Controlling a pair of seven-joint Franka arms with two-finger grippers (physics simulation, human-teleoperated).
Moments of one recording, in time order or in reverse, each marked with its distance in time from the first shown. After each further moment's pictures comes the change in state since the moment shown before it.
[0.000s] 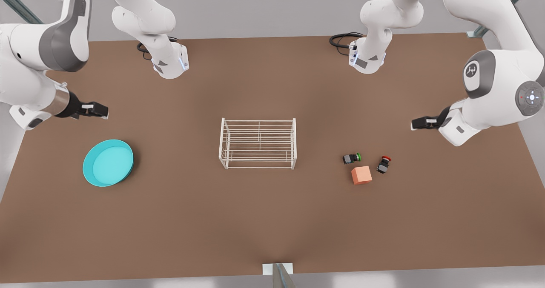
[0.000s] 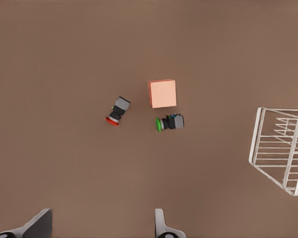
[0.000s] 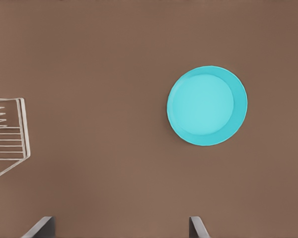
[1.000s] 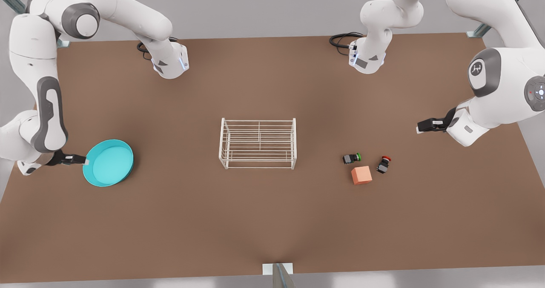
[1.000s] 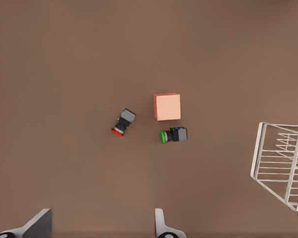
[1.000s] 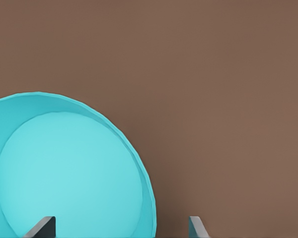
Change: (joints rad) left arm 0.016 -0.007 0.003 0.000 0.003 0.035 -0.006; right arm -0.490 0.523 -0.005 -0.242 0.122 0.801 -0.529
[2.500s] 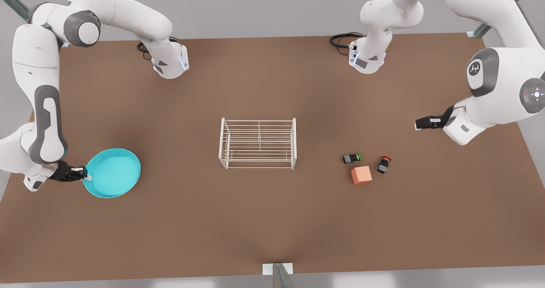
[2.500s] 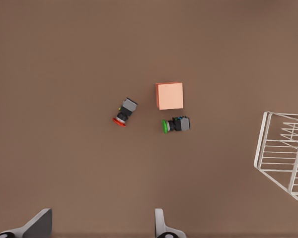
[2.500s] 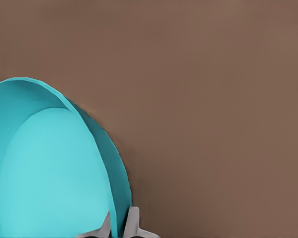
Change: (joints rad) left arm -0.004 -0.001 -0.005 0.000 0.015 -0.044 -0.003; right arm 0.003 0.092 0.108 0.166 0.143 -0.058 -0.273
